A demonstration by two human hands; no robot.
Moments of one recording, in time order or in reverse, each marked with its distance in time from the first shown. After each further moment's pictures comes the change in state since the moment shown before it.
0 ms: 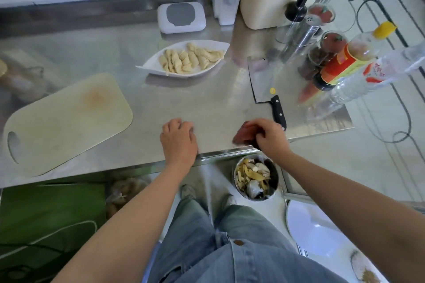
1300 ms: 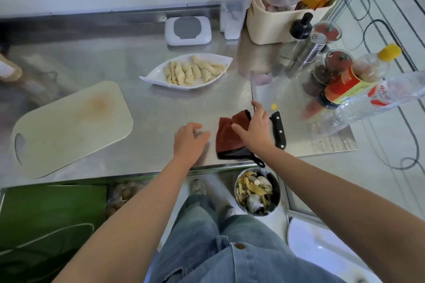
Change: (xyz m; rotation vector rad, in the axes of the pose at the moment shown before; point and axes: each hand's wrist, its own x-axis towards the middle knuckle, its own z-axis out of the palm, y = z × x) left_hand 0.029 0.037 -0.001 -0.457 -0.206 -0.289; right_hand 0.052 -0.034 0.008 0.105 -0.014 0.256
